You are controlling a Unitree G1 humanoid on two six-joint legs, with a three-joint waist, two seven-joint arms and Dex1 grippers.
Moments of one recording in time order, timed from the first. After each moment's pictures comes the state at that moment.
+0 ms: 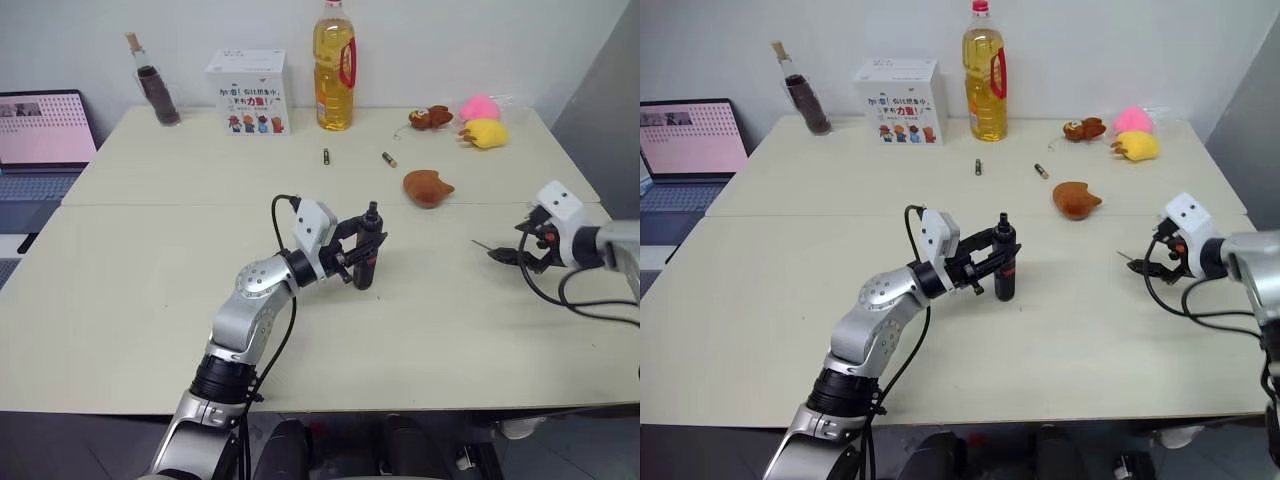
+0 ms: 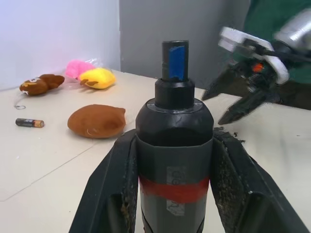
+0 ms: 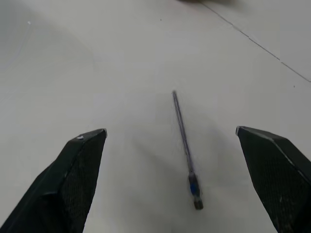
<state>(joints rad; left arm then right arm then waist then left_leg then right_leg) -0.44 0.19 -0.17 -0.04 -0.31 0.22 -0.70 -0.79 -0.97 0.22 0.47 0.14 0.60 1.05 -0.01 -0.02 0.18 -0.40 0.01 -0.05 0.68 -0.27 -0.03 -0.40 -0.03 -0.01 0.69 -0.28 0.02</state>
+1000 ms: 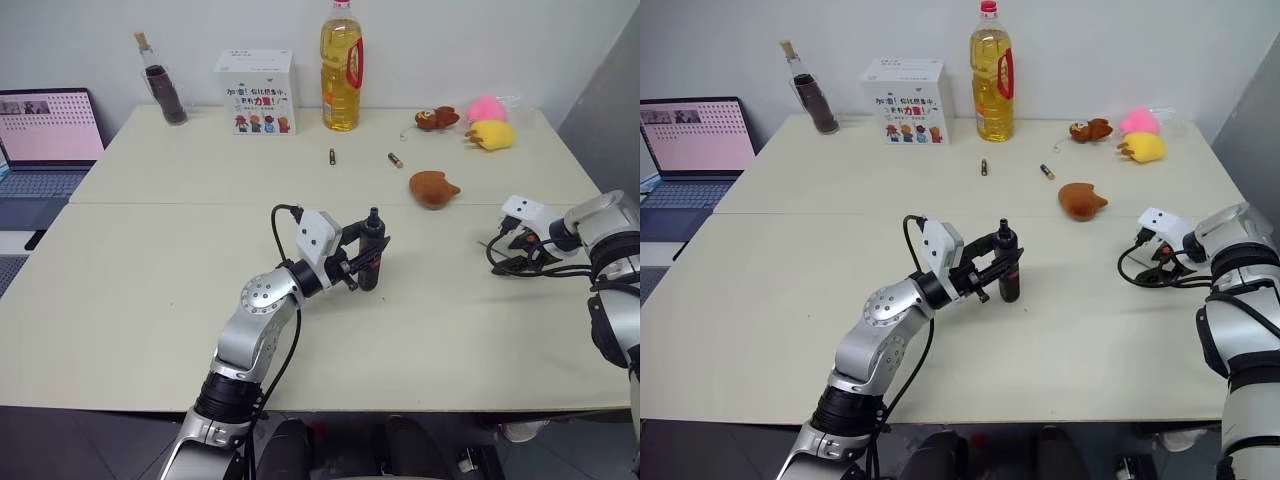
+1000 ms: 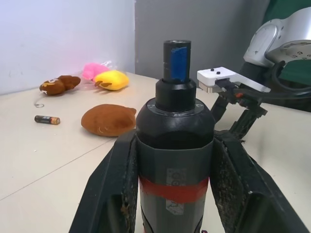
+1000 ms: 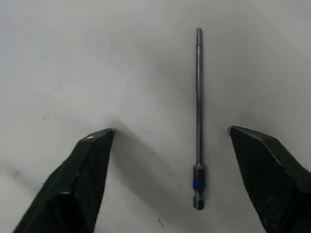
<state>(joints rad) -0.38 0.16 -0.19 -0.14 -0.28 0.26 -0.62 -1.20 -0.73 0.37 1.34 -0.29 0.24 1.22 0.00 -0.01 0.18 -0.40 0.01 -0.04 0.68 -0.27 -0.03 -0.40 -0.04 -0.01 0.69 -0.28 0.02</state>
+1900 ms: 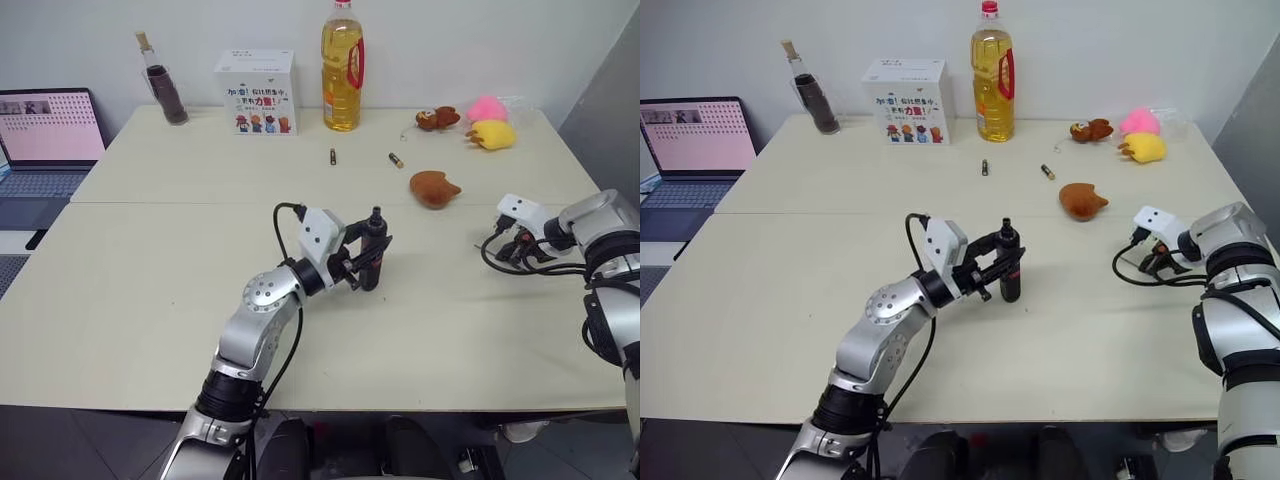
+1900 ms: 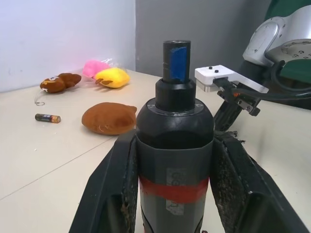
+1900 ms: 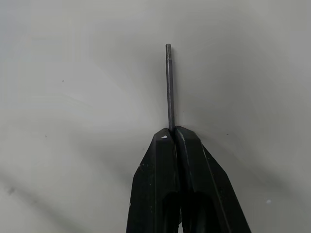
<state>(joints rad) -0.40 0.15 -0.19 -0.13 -0.28 0.27 -0.60 -1.20 -0.72 0.28 1.34 -0.31 0.22 1.18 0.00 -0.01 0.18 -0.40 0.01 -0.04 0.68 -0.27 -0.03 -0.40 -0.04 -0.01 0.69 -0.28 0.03</state>
